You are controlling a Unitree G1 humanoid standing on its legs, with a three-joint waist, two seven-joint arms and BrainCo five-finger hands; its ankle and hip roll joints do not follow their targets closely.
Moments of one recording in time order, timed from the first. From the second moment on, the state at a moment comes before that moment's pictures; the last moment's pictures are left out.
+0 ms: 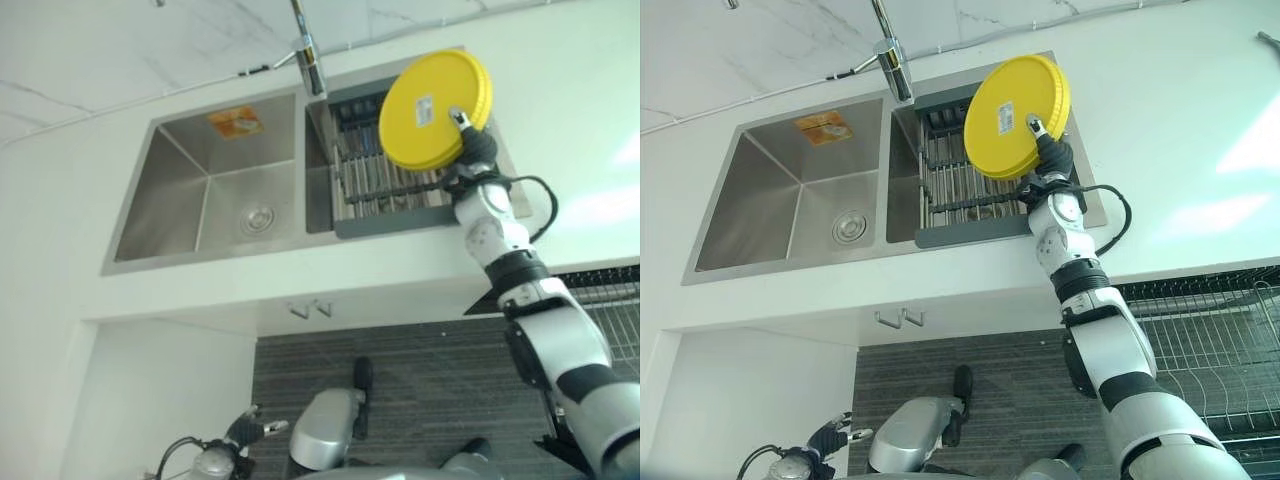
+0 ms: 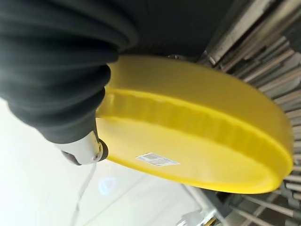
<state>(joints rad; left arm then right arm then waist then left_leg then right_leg) 0.07 0.29 -0.25 1.00 -0.07 -0.10 -0.06 -0.99 -0.28 0.18 0.80 0.93 -0.19 -0.18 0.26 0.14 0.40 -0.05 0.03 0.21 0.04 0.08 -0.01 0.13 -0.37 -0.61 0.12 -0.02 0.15</state>
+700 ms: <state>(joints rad) 0.05 0.29 -0.27 1.07 -0.05 -0.03 0.04 -0.64 -0.18 0.31 0.18 1.32 -0.33 -0.21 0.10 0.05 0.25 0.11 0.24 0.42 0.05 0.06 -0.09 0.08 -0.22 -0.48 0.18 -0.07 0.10</state>
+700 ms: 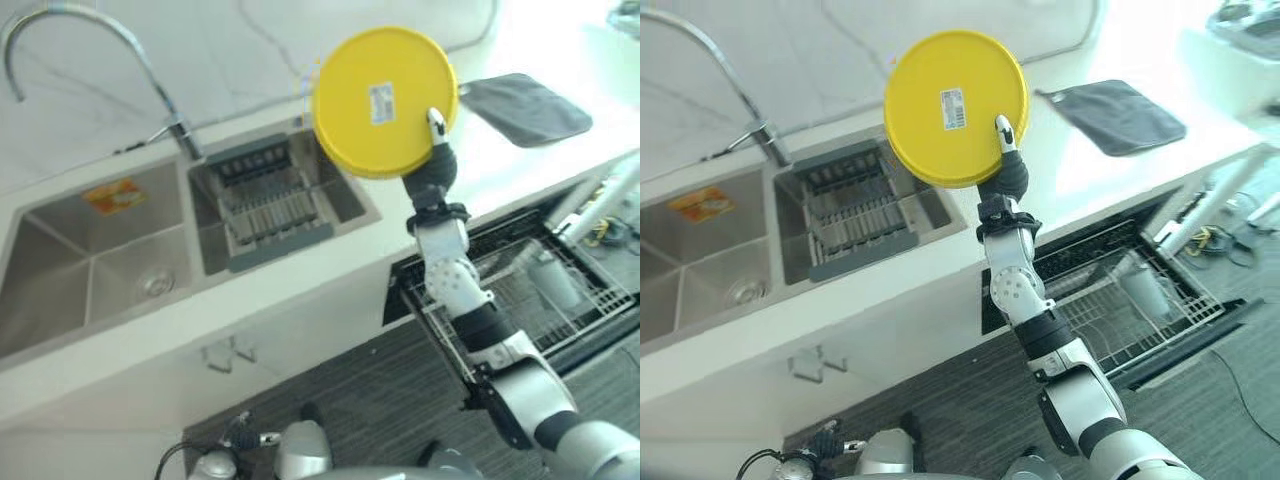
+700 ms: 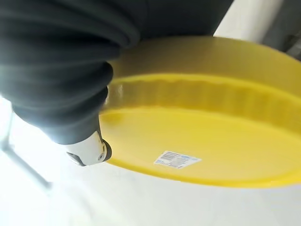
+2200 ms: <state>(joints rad) -0.06 0.26 -0.32 0.99 -0.03 0.02 0.00 -0.36 -0.41 -0.02 0.36 1.15 -0.15 -0.12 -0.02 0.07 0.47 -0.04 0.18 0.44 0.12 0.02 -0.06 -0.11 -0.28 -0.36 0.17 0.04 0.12</state>
